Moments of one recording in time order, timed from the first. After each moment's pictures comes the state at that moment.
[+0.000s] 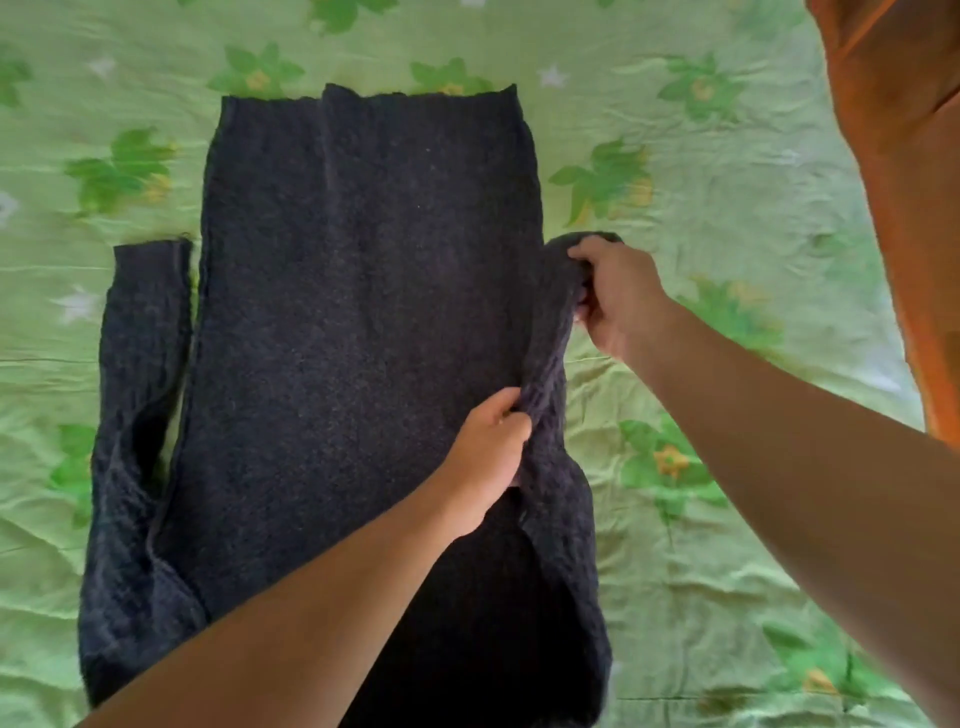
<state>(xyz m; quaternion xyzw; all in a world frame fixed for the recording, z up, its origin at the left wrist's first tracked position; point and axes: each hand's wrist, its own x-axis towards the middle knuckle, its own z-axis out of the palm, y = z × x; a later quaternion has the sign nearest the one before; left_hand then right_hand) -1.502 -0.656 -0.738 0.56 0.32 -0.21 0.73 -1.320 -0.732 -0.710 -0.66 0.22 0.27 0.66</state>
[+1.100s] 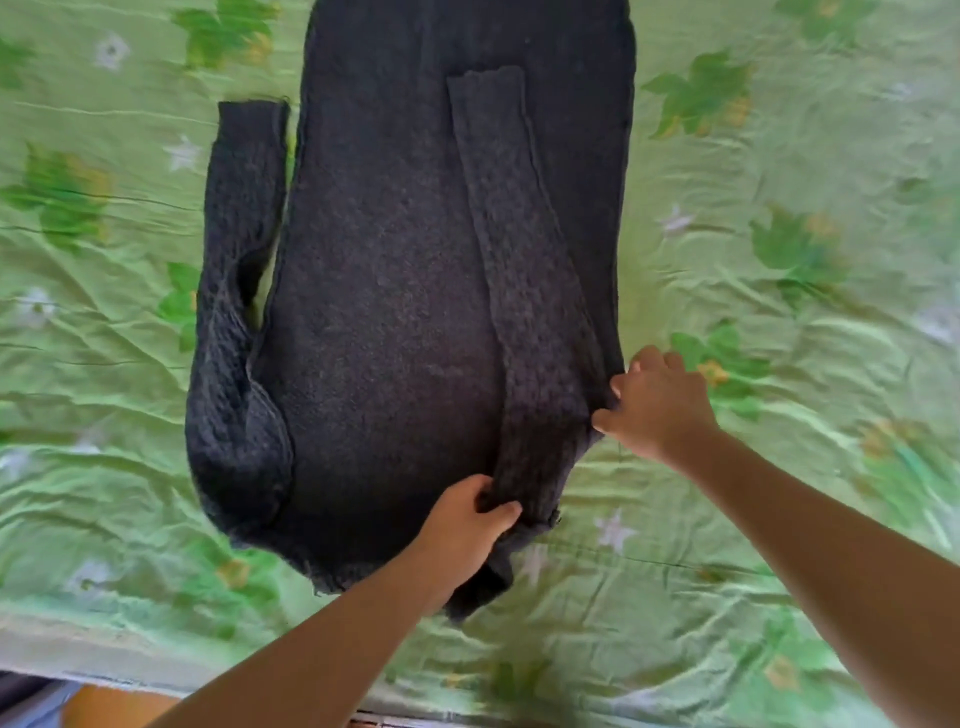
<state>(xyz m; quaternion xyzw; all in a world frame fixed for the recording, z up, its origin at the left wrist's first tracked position) -1.705 -0.681 -0.739 0.59 0.45 -0.26 0.62 -1.490 -0.818 -0.737 -0.91 -0.25 0.32 -0.07</state>
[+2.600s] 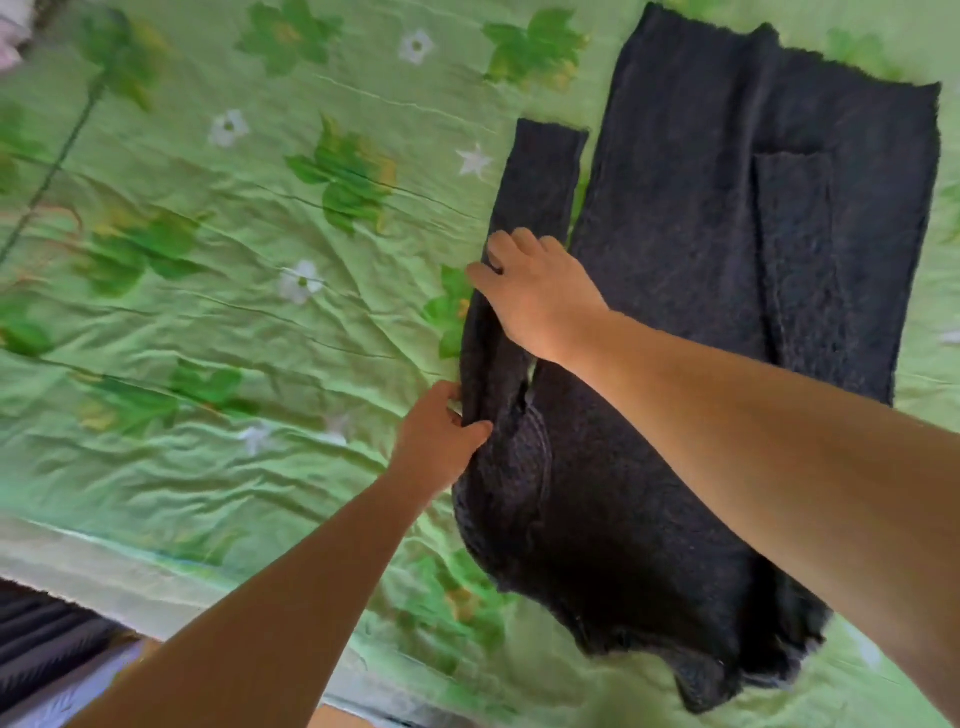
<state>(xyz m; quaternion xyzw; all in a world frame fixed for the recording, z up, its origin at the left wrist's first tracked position) -1.793 -0.374 -0.777 0.68 0.51 -0.08 0.53 -1.594 -0.394 -0.719 -0.77 -0.63 0.08 -0.07</state>
